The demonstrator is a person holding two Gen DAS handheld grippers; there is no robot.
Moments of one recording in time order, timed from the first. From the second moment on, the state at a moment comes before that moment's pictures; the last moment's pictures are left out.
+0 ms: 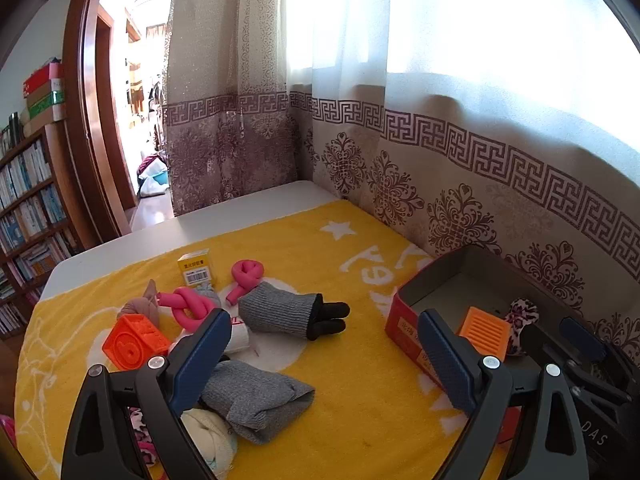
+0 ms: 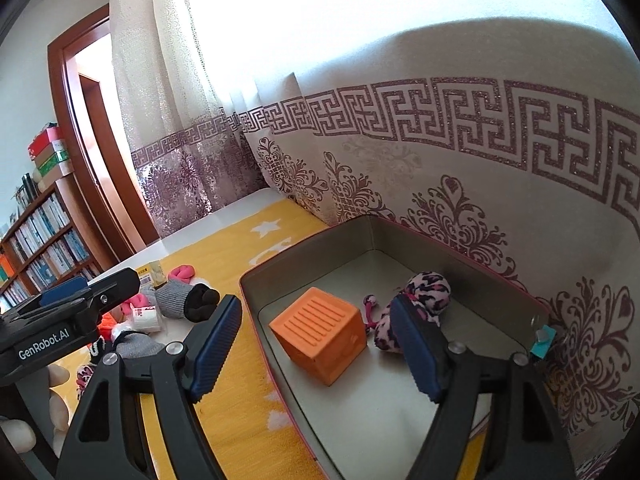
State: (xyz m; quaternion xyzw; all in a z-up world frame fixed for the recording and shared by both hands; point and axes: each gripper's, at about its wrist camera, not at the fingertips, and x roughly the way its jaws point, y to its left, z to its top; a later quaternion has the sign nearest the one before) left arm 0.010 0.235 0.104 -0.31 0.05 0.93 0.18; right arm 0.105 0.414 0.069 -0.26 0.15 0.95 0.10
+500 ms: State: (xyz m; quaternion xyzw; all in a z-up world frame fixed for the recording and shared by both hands) left arm 0.020 0.088 0.074 -0.33 -0.02 0.94 0.04; right arm 0.093 0.350 0.064 -0.28 0.13 0.95 0.03
